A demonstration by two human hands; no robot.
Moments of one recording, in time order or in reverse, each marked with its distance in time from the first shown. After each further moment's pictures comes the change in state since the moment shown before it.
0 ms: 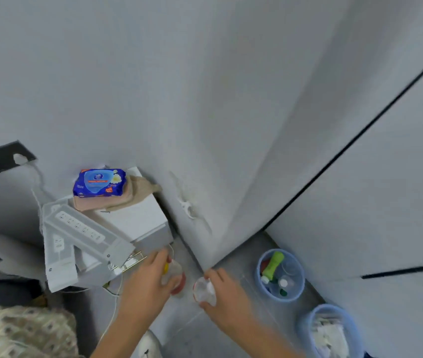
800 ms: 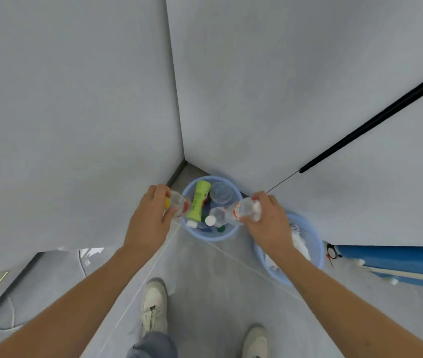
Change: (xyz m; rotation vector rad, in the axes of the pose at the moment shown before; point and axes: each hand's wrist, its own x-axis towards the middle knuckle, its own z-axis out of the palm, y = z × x) left_hand 0.121 0.146 0.456 -0.032 -0.245 0.431; right_hand -0.074 0.491 0.027 0.277 0.502 0.666
